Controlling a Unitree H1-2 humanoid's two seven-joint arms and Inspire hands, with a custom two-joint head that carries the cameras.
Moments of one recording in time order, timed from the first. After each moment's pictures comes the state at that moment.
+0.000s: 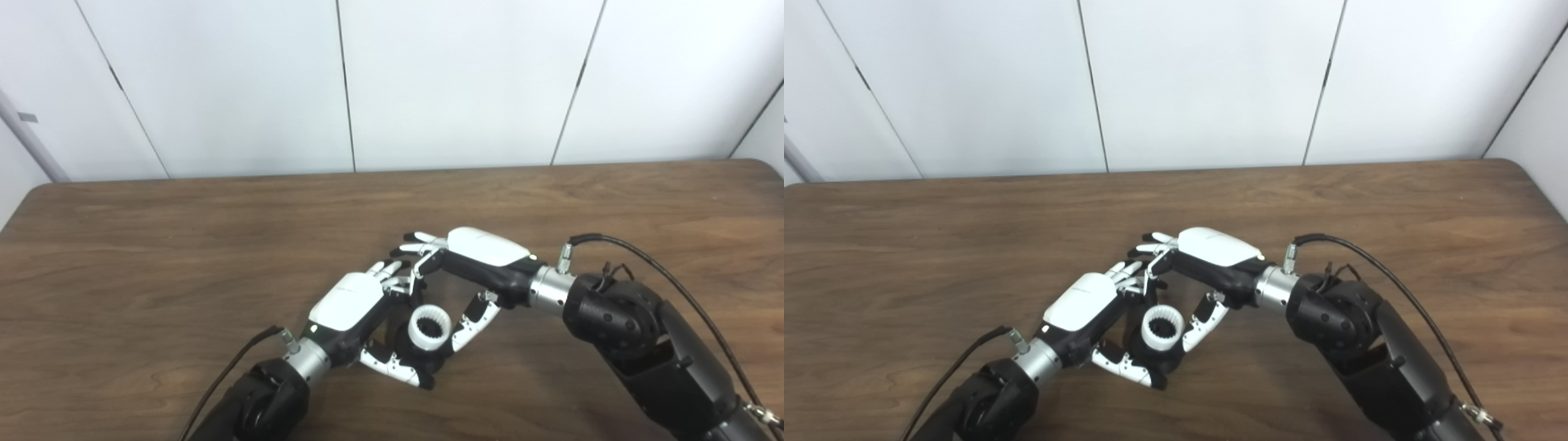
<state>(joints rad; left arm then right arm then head) -0.22 0.27 -0.47 -0.03 0.75 -0.12 -0.17 -0.42 -0.40 0.39 -0.24 -0.48 0.05 0.61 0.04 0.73</state>
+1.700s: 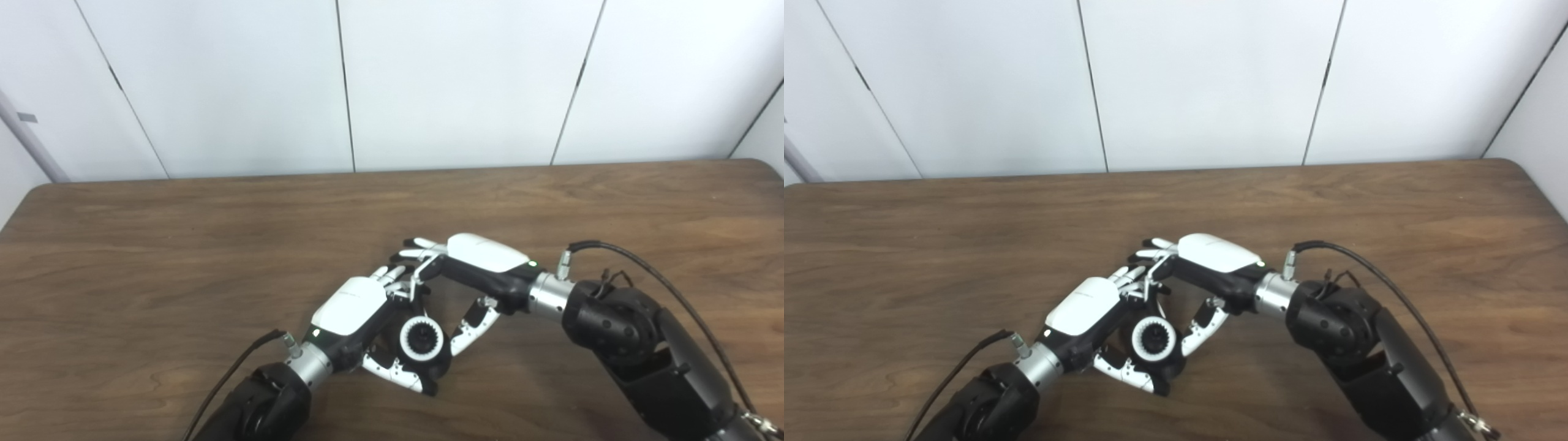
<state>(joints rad) -0.21 0.27 -0.47 -0.05 0.75 -0.12 -0.18 -0.40 -0.40 0.36 -0.23 -0.50 0.03 0.60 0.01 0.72</state>
